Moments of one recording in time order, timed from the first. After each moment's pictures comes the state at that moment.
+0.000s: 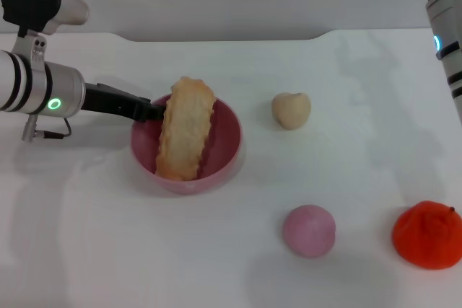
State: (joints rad) left arm -0.68 -1.99 1.22 0.73 2.18 0.99 -2.21; right arm 0.38 2.07 -2.07 -0.97 0.74 -0.95 -0.43
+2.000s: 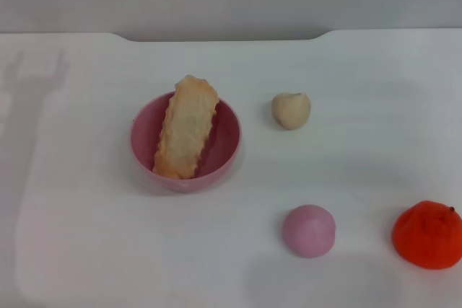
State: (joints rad) left arm -0.49 -2.07 1.01 0.24 0.21 1.28 -0.44; right arm 0.43 2.08 -1.73 -0.48 0.75 -1.18 -0.02
